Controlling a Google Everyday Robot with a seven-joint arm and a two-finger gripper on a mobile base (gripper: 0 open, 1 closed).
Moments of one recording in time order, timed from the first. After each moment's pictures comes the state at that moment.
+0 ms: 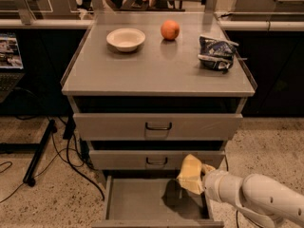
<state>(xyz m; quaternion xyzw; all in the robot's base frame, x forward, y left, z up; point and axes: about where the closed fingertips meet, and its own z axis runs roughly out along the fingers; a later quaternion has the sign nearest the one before) 0.475 -0.155 0.533 -0.25 0.87 0.19 0.38</state>
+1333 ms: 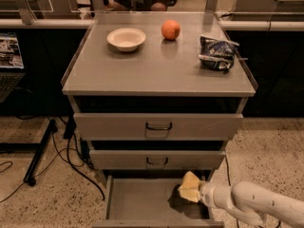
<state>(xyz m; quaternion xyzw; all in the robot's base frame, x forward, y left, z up) 0.488 -0.175 0.379 -0.18 0.90 0.24 0.31</state>
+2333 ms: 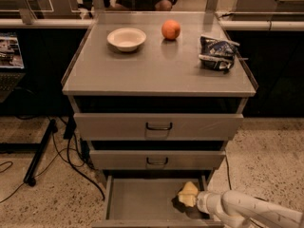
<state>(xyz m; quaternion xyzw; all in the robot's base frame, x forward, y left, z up) 0.503 -0.186 0.257 -0.09 0.93 0.24 0.28</state>
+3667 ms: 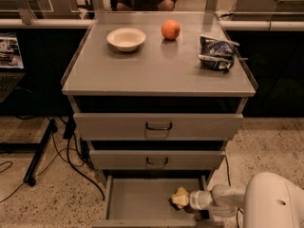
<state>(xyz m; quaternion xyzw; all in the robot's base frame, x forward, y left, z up) 0.527 -0.165 0.151 -0.07 0.93 0.29 0.19</state>
